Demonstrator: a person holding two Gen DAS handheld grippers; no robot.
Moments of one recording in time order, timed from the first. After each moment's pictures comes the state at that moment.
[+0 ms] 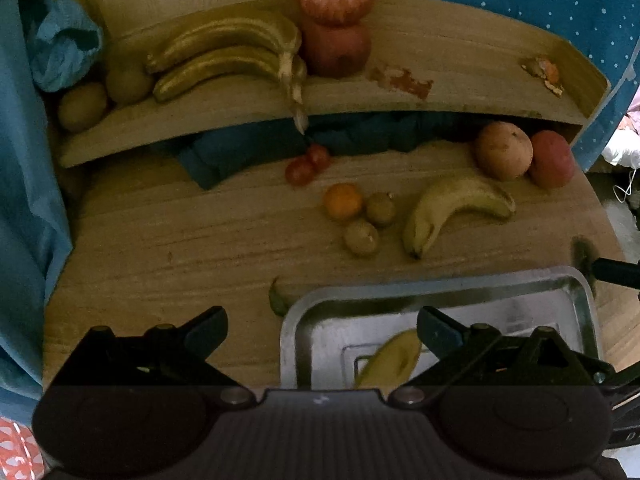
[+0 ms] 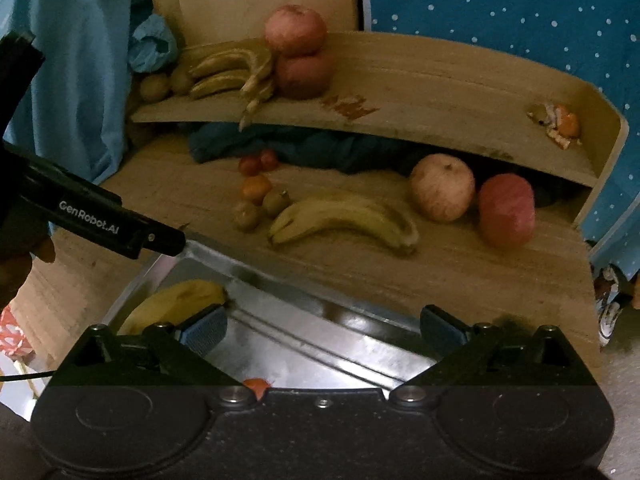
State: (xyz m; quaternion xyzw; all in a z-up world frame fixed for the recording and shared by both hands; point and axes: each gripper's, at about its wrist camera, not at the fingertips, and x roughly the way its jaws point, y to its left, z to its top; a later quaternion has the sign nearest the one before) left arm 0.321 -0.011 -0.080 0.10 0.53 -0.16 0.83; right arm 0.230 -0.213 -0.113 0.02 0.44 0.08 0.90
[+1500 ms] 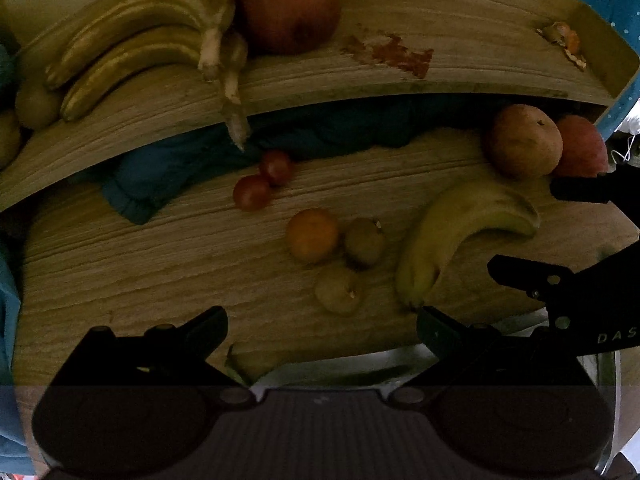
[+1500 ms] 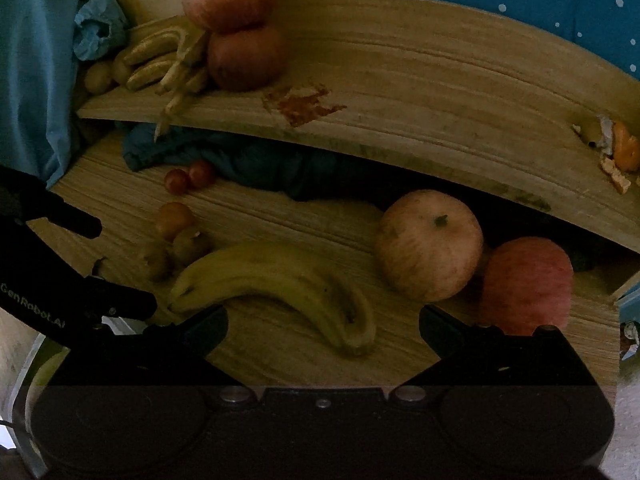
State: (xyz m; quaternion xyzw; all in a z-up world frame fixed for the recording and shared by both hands) left arm 0.382 -0.063 -0.126 0.13 0.58 -0.18 0.79; right arm 0.346 -0.246 -0.156 0.00 0.47 0.11 0.87
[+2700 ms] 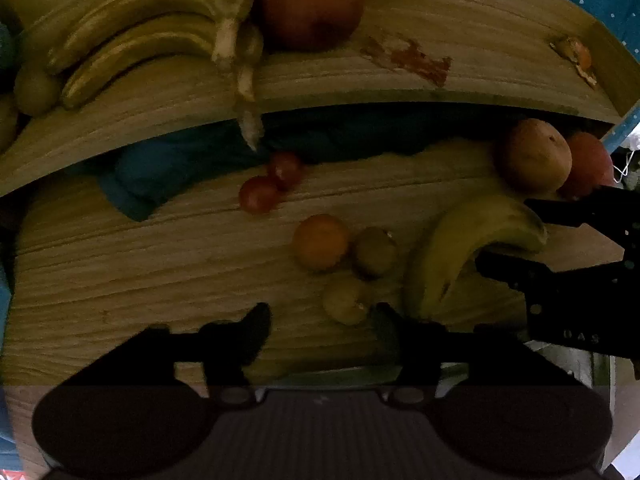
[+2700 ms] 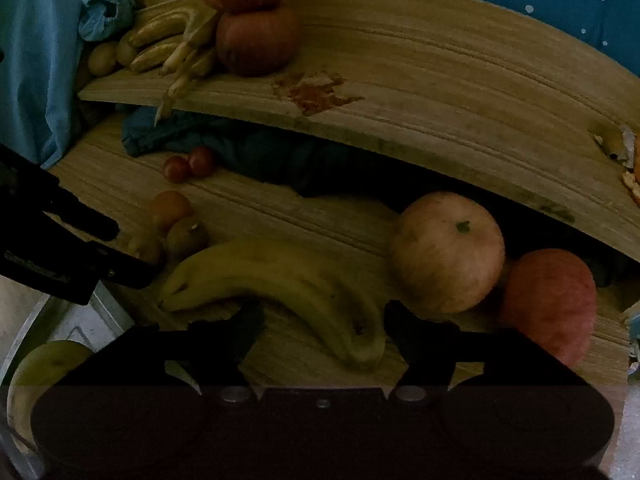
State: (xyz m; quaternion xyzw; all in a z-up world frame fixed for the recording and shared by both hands) left arm 0.395 -0.048 -0.127 0.11 0.58 -0.18 0.79; right arm 0.352 -0.238 -0.168 -0.03 0.47 0.12 0.88
